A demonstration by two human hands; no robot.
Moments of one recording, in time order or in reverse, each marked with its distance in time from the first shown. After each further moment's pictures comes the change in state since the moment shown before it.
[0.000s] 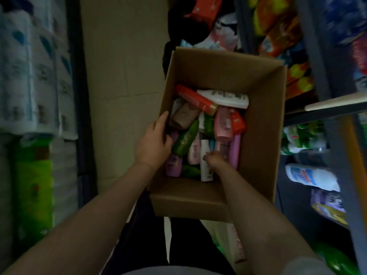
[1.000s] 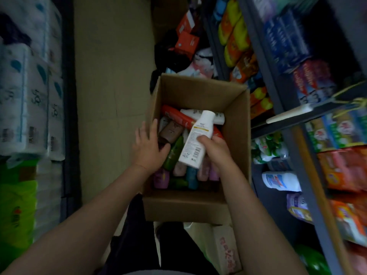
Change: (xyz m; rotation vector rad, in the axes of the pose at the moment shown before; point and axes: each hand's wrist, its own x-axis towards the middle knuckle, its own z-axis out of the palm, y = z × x) left_hand -0.007 0.039 -0.021 -0.023 -0.080 0.016; right_hand -0.144 -0.050 -0.085 0.675 0.034 -0.408
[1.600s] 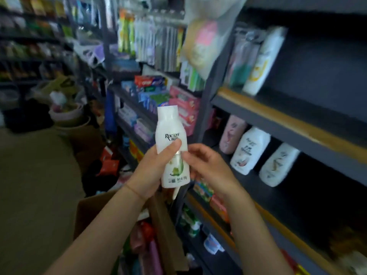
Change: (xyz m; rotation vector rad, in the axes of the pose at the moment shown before) left_hand -0.155 0.360 -0.149 -1.108 -0.549 0.635; right_hand -0.310 -0.194 -0.200 -0.038 0.160 -0.781
